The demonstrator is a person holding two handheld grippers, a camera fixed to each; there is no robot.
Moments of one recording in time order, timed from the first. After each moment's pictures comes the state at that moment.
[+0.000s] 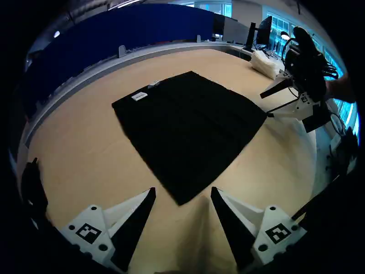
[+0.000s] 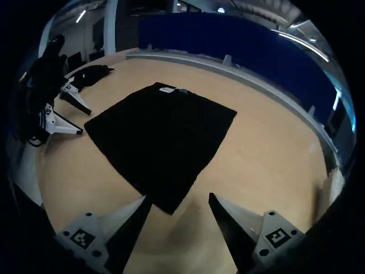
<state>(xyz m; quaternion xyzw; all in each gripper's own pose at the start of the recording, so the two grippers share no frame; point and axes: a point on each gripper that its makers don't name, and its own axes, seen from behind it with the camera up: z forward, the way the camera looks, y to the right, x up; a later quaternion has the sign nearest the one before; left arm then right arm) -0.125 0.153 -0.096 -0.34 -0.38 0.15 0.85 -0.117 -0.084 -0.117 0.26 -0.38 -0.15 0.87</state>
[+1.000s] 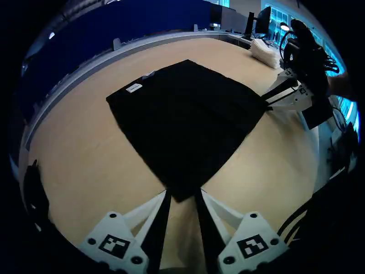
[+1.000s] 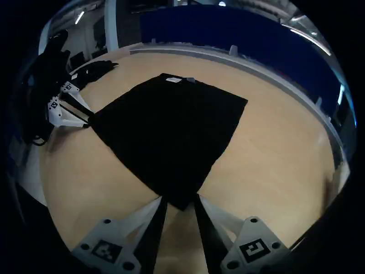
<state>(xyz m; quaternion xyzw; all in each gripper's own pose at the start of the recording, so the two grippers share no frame) -0.132 0.153 -0.104 -0.34 -0.41 0.18 0.83 -0.136 -0.096 -0.128 0.28 -0.41 -0.13 0.86</state>
